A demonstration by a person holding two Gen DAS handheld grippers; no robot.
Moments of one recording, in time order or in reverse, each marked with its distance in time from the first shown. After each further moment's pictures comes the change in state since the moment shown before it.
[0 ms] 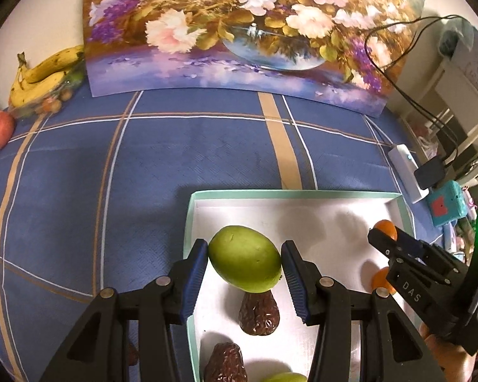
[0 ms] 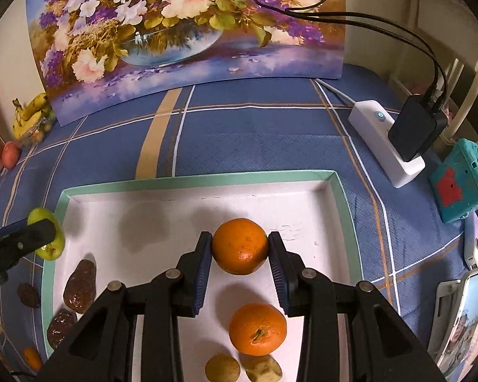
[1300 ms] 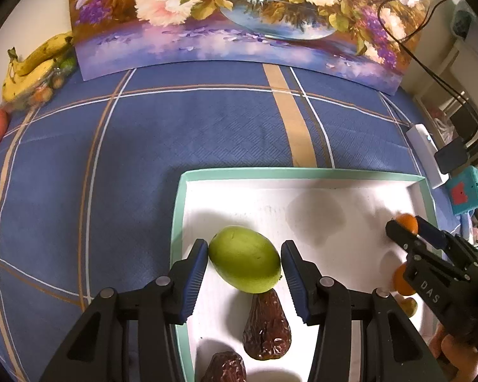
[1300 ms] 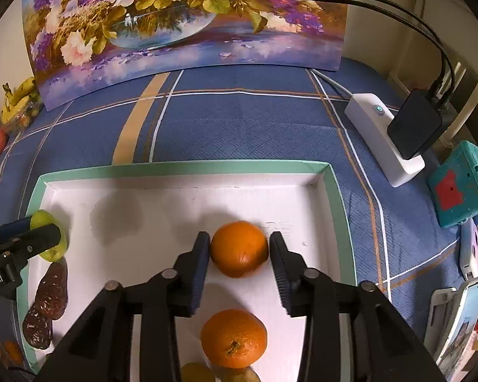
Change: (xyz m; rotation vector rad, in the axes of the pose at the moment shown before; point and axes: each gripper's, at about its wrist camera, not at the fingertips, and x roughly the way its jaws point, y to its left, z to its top) left arm 0.036 -0.006 -0.005 0.013 0.079 0.044; right arm 0.017 -0.004 0.000 -0.039 0.039 -0.056
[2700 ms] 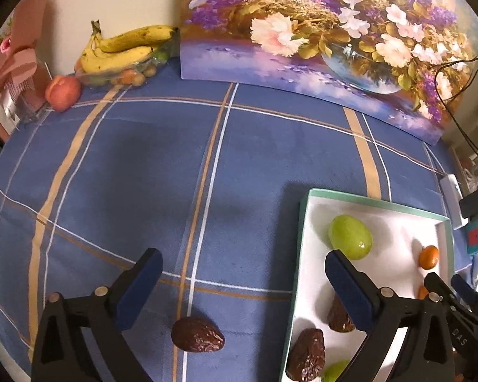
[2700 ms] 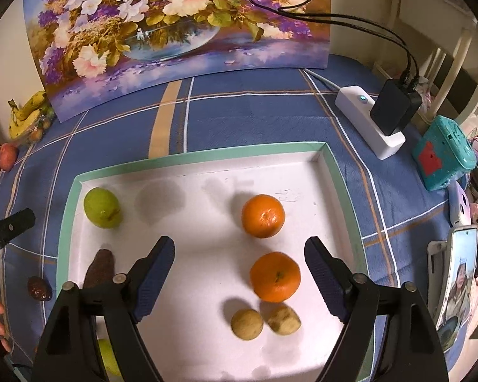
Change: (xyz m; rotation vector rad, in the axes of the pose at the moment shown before) left arm -0.061 0.085 -0.010 -0.171 -0.076 0.125; right arm -0.044 0.021 -0.020 0.090 0.000 0.004
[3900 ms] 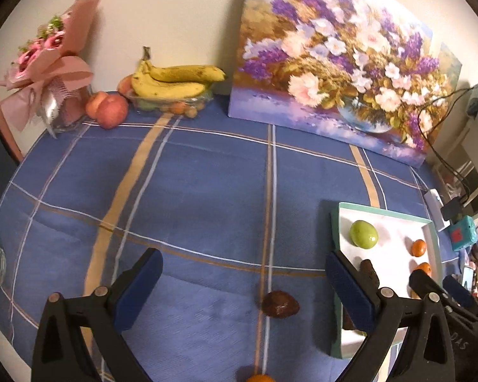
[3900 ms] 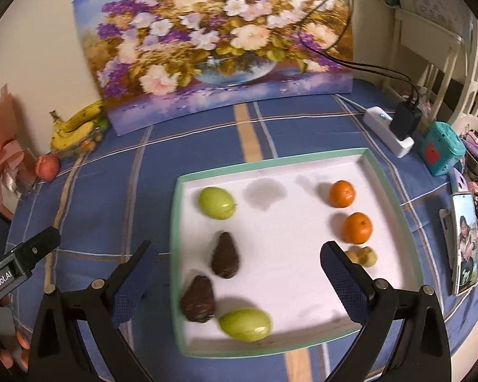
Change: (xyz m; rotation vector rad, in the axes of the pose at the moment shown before) left arm -0.084 0.103 -0.027 -0.011 -0.167 -0.049; right arm -0.077 0.104 -0.034 0.041 -0.108 0.068
